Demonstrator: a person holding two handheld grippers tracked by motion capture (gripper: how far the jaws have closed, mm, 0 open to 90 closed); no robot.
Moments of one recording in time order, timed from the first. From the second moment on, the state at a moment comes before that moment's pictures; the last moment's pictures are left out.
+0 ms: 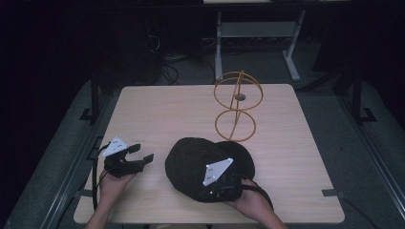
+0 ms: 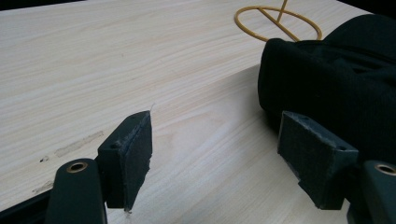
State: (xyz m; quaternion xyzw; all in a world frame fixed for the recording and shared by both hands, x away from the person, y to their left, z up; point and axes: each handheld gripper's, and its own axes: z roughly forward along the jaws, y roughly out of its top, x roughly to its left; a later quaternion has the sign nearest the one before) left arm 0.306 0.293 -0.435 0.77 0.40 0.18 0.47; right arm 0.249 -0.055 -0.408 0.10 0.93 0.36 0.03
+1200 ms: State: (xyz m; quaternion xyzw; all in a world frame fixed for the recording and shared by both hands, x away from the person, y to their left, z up) left arm 0.292 0.221 -0.422 0.79 0.27 0.11 0.55; right arm 0.265 -0.107 -0.341 0.15 0.87 0.46 0.03
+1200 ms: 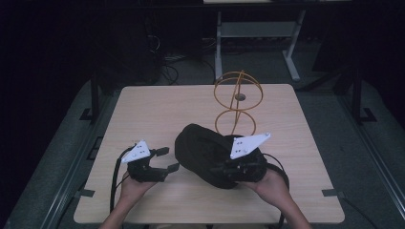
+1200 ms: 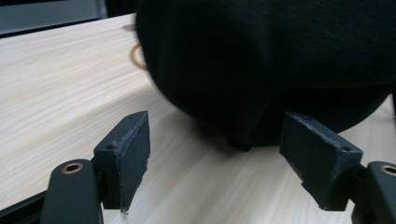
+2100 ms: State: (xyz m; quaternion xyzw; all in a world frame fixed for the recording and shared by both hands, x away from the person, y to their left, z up) left arm 0.306 0.189 -0.386 0.76 0.21 0.08 0.61; right arm 0.256 -0.122 -0.308 0.13 0.85 0.51 0.05
